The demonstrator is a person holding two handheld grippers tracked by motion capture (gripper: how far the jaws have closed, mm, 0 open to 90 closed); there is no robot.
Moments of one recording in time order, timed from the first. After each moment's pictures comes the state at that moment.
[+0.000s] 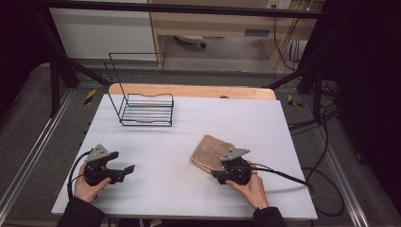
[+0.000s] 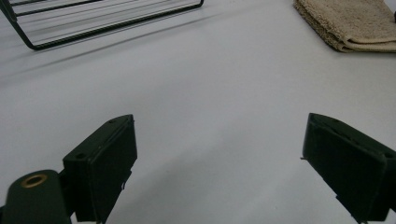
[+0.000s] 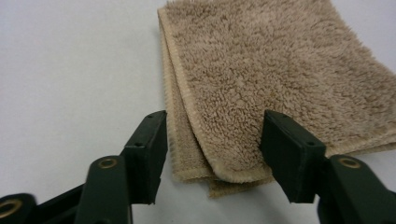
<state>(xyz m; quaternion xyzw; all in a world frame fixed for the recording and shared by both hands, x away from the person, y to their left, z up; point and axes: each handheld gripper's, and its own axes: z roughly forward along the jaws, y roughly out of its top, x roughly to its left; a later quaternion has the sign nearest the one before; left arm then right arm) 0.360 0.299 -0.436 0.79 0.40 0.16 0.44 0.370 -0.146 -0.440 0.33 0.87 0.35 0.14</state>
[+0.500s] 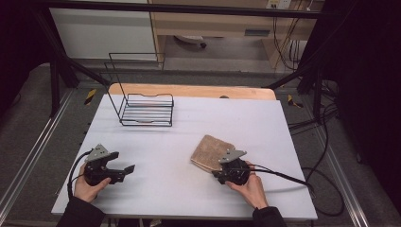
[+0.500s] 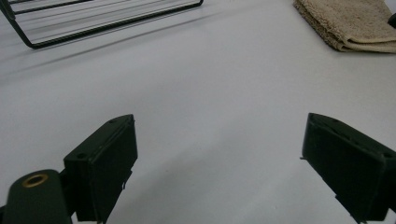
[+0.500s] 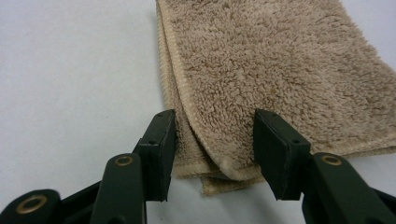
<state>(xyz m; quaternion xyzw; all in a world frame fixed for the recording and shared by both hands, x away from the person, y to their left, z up) 0.361 0.299 -0.436 0.79 0.41 0.16 0.44 0.370 -0.144 -0.446 0.30 0.88 0.33 0.16</state>
